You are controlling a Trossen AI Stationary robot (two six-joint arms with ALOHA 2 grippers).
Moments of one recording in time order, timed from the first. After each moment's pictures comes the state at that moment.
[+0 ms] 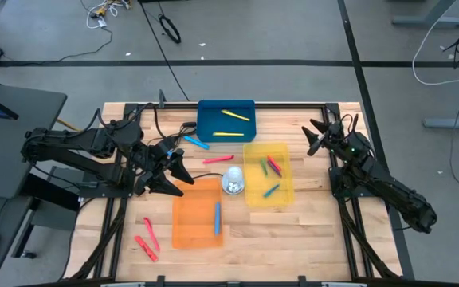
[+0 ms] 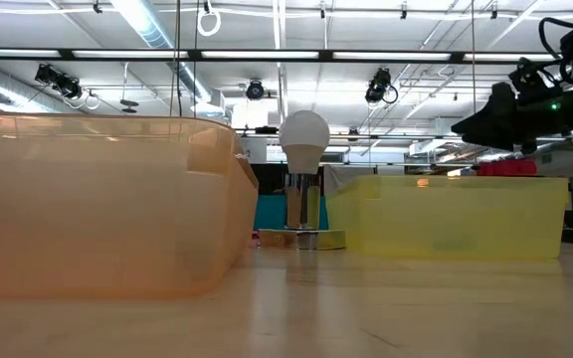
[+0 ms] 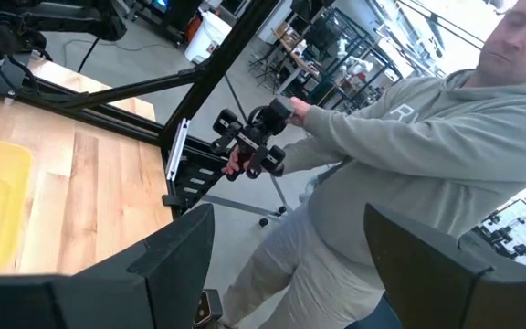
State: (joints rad) left arm -0.12 1.02 1.12 -0.19 0.45 -0.64; right arm -0.75 0.06 0.02 0.01 0.01 0.12
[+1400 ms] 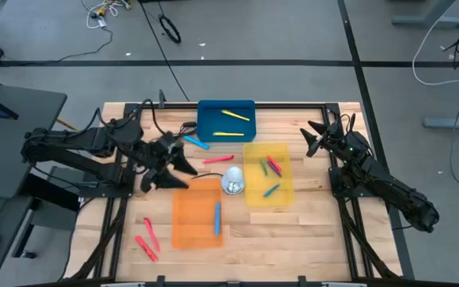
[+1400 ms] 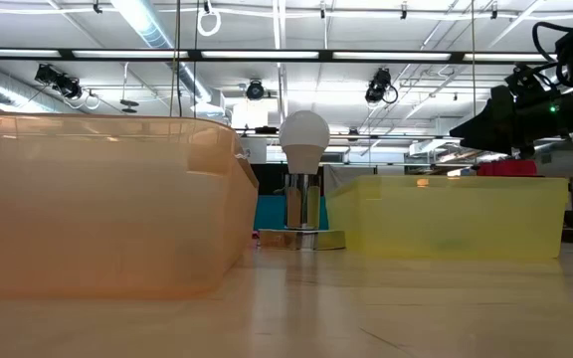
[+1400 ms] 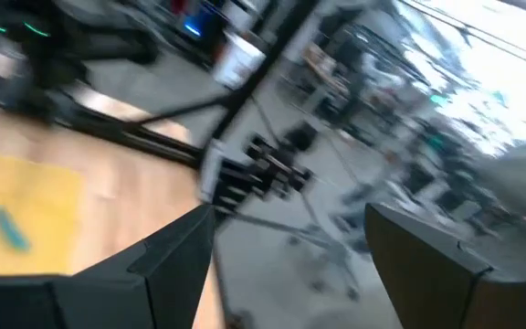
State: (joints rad) left arm -0.10 1.02 1.12 -0.19 0.35 -0.59; right arm -0.75 0.09 0.02 0.01 0.00 0.13
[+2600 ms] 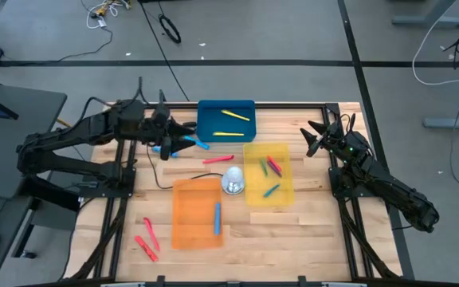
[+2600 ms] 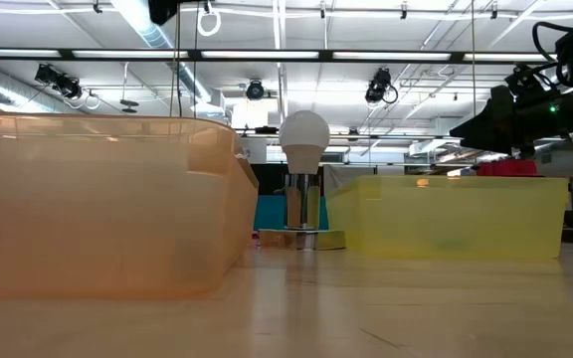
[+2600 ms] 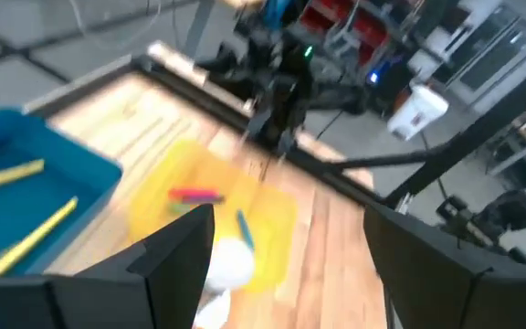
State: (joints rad) left arm 0.18 0.97 1.12 -0.44 0.10 -0.49; right arm -0.75 0.09 0.02 0.01 0.00 0.13
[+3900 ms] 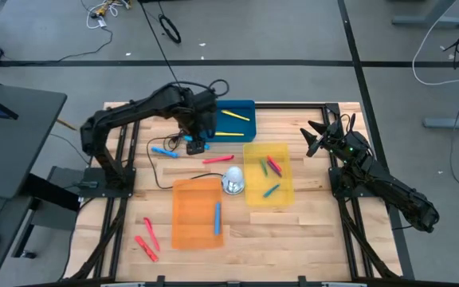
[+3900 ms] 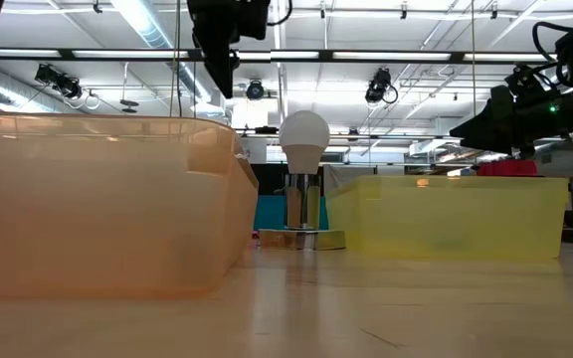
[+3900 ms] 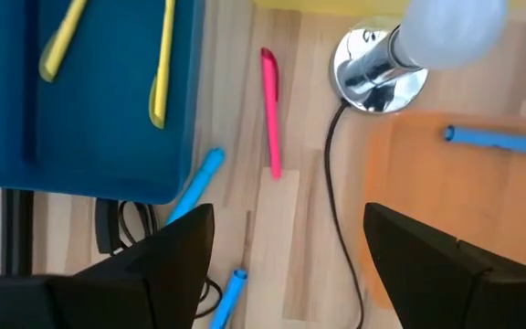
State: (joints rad) left arm 0.31 1.73 1.81 -1.35 0.04 0.20; right arm -0.75 0.09 0.02 0.01 0.00 0.13
